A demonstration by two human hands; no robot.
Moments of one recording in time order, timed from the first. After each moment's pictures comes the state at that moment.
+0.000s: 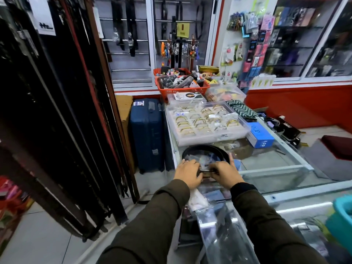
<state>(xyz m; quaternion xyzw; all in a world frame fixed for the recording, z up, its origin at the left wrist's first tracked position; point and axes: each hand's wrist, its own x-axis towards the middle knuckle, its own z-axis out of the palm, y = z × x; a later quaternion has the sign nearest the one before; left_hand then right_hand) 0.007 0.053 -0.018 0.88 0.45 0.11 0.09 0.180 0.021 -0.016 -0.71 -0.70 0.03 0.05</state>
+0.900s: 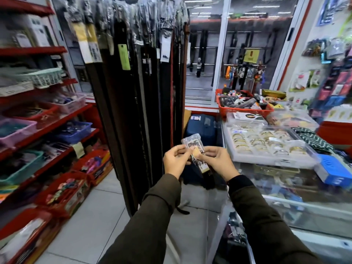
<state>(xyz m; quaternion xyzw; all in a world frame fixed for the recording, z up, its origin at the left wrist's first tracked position) -0.187 0.003 0.065 0.41 0.52 0.64 0.39 -0.027 0.021 0.087 -0.41 -0.65 0.46 0.45</state>
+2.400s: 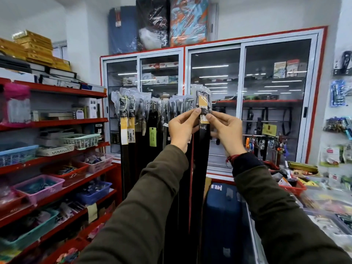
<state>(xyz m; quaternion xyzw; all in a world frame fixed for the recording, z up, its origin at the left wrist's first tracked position) -0.226 0.050 0.384 0.45 0.29 0.78 0.33 -0.102 0.097 0.375 -0.21 -0.61 0.37 0.67</state>
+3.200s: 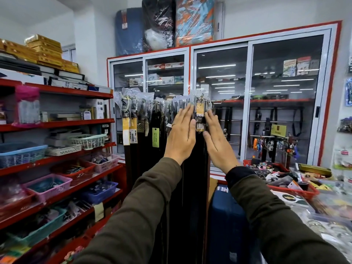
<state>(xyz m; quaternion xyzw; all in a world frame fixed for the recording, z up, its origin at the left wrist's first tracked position) -0.258 0.072 0.353 0.66 0.46 0.56 -0.18 -0.119 0.117 0.332 -0.23 -0.82 0.06 0.53</state>
